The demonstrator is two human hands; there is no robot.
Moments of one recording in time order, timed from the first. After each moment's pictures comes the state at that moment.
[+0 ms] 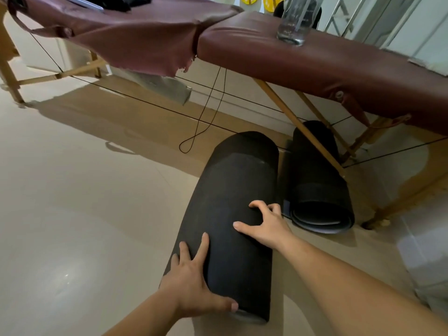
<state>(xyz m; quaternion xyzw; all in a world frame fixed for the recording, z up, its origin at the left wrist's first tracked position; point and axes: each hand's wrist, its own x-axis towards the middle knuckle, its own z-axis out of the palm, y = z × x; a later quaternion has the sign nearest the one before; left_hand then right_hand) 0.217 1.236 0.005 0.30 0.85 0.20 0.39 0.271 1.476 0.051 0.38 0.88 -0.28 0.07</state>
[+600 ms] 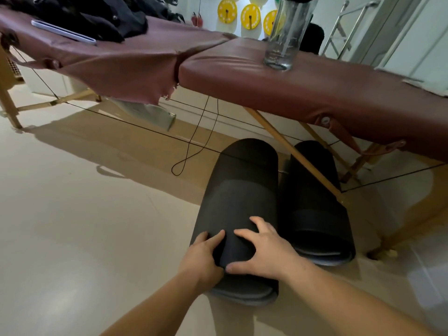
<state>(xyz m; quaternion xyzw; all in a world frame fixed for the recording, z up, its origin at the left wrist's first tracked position) 0.171 1.358 0.020 0.30 0.87 0.30 0.26 0.268 1.522 0.092 0.21 0.95 -0.16 0.16</state>
